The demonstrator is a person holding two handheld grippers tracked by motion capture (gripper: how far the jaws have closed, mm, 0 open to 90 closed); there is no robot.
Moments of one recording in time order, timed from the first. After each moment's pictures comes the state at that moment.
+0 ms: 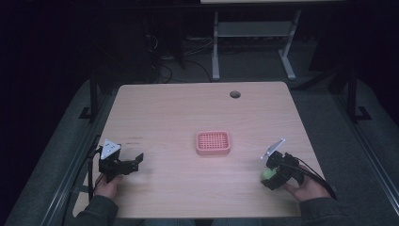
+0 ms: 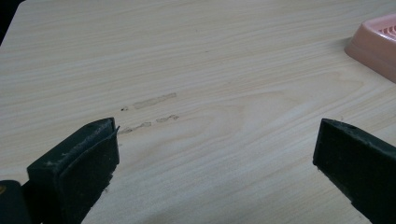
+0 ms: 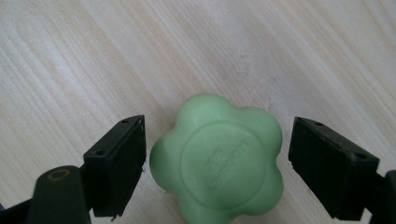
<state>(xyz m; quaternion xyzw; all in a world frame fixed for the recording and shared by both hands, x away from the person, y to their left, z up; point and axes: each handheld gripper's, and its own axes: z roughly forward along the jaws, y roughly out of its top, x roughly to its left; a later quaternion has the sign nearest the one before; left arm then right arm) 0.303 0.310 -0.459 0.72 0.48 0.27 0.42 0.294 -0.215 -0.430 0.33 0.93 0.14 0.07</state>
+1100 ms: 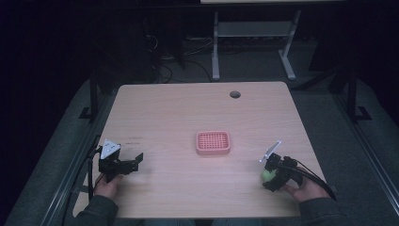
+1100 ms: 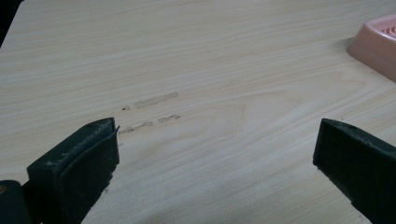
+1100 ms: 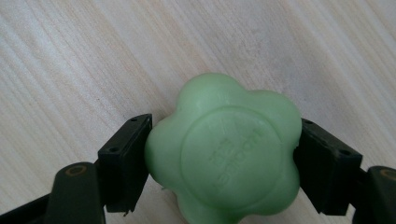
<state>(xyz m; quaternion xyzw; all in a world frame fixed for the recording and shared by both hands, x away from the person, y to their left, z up) 0.304 0.311 -0.459 0.72 0.48 0.27 0.42 0.295 -0.213 -0.442 0.33 0.94 0.11 0.06</state>
